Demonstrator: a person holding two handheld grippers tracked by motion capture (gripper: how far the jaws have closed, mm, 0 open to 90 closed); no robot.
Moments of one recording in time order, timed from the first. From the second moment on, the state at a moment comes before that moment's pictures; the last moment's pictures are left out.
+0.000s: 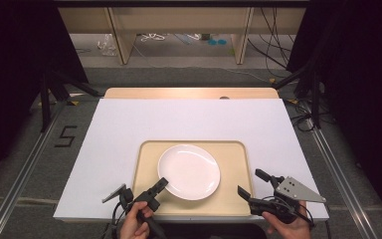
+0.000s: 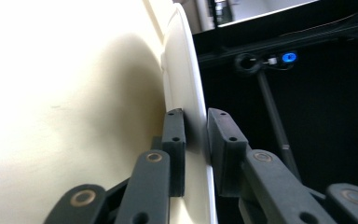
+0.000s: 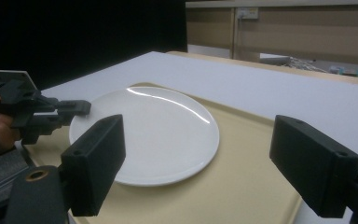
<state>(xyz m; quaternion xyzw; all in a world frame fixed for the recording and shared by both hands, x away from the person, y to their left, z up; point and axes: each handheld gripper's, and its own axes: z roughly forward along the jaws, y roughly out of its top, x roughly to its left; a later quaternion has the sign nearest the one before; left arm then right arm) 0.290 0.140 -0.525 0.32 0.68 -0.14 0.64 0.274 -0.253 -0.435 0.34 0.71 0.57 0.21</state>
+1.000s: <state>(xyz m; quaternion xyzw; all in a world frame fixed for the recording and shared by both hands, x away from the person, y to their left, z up) 0.281 0.140 -0.527 0.38 0.70 -0.03 0.61 0.276 -0.250 -0.437 0.35 0.72 0.56 0.21</state>
